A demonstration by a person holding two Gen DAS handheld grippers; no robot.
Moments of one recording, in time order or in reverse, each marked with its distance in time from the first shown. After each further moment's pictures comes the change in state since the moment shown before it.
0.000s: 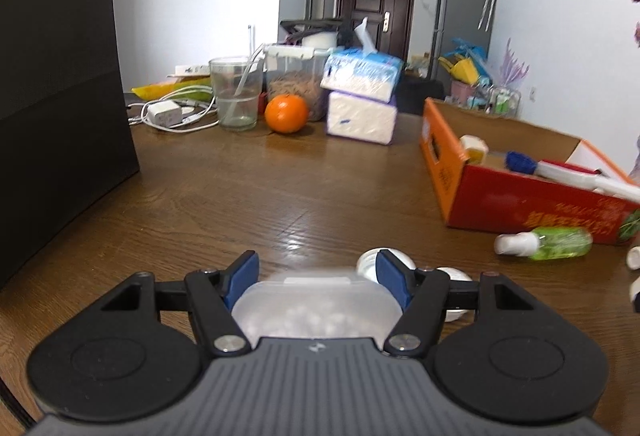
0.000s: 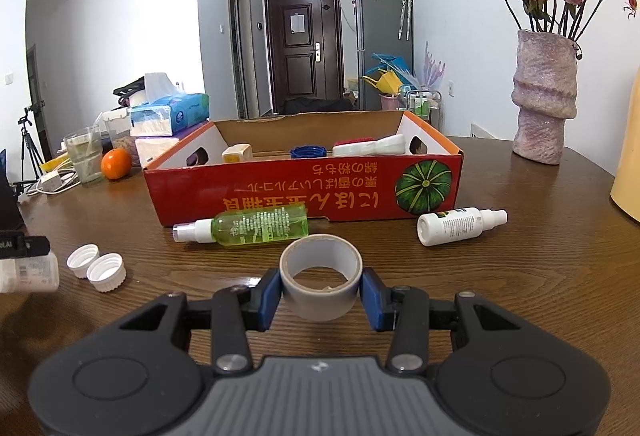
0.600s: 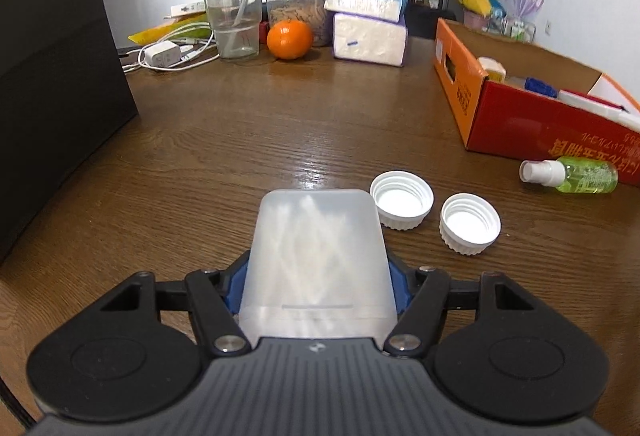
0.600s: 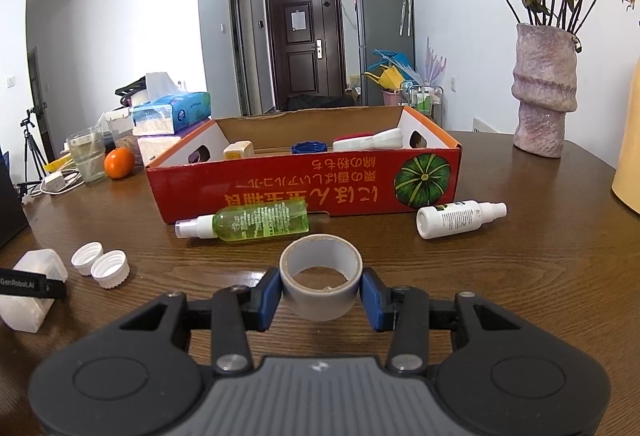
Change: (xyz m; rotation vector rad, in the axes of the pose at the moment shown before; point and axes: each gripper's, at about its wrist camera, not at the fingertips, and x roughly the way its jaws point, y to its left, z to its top) left arm 0.027 -0.005 -0.008 0.058 0.240 0.065; right arm -0.003 -0.004 -0.002 0.012 0.013 0.012
